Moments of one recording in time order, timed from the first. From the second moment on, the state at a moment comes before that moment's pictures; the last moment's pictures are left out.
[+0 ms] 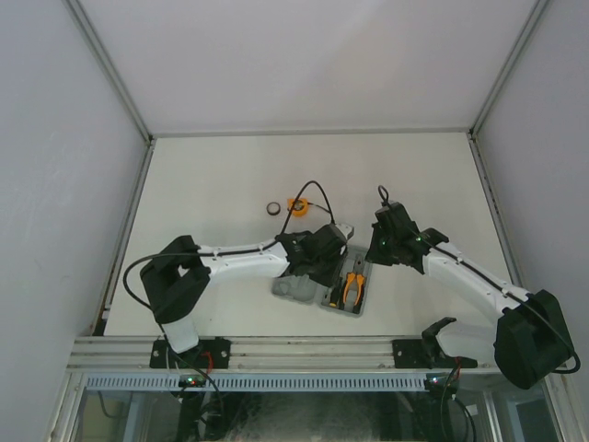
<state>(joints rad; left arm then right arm) -1.07 1.75 1.14 -0.37 0.01 -0.57 0.51 1.19 0.73 -0.56 0.03 0.64</state>
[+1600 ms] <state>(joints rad) -1.09 1.81 1.18 -0.37 -0.02 -0.62 0.50 1.13 0.73 -0.56 0.00 0.64</state>
